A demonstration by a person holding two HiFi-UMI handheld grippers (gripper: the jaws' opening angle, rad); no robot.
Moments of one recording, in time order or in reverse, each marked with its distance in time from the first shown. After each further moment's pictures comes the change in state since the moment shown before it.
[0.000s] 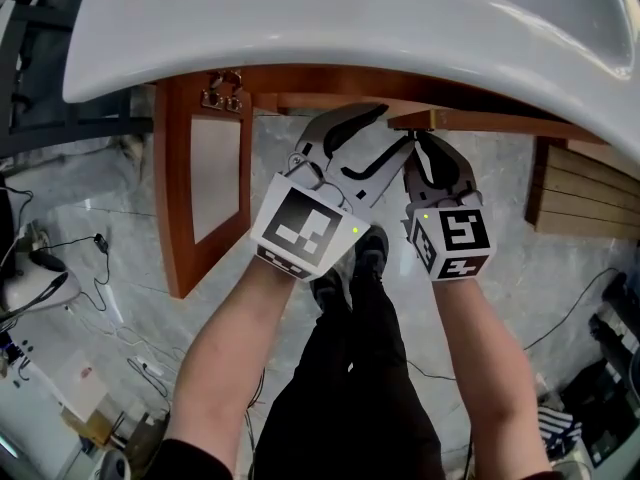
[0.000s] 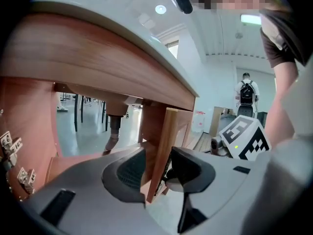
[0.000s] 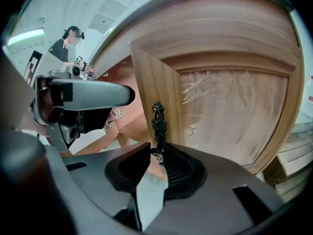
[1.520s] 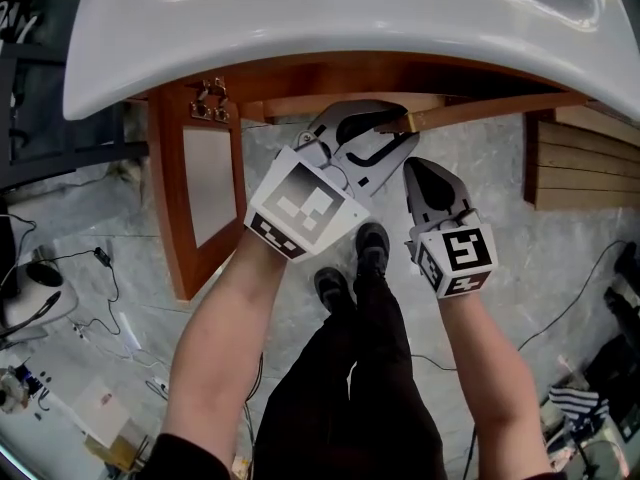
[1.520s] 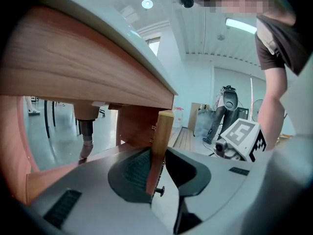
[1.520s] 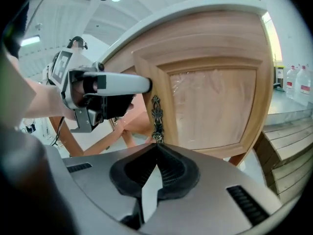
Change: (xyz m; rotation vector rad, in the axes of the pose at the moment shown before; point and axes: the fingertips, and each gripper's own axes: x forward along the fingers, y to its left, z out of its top) left arm 0.017 -0.050 0.025 0.112 0.026 -0.257; right arm -0.060 0.003 -0.029 0.072 -0.006 -0.011
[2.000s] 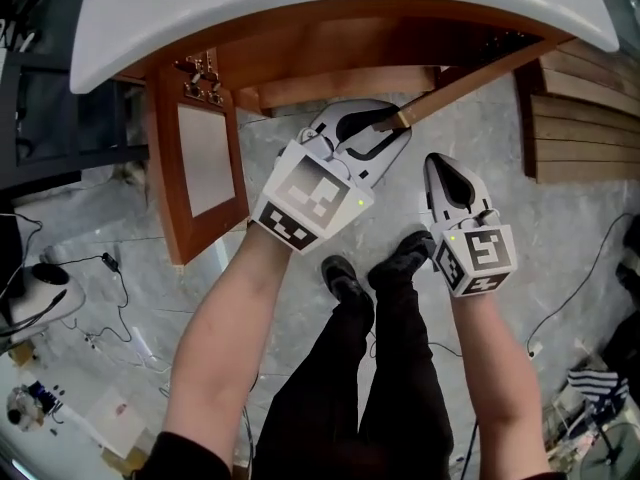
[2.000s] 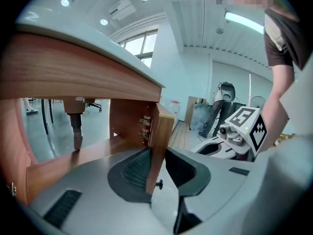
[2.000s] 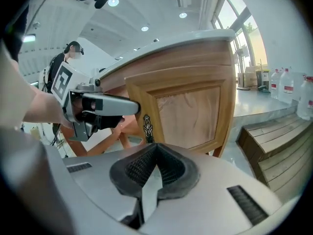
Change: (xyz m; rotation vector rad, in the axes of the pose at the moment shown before) left arm -0.005 -0.055 -0.015 0.010 0.081 -0.021; right arm -0.075 -0.010 -0.016 0.050 -0.067 -0.101
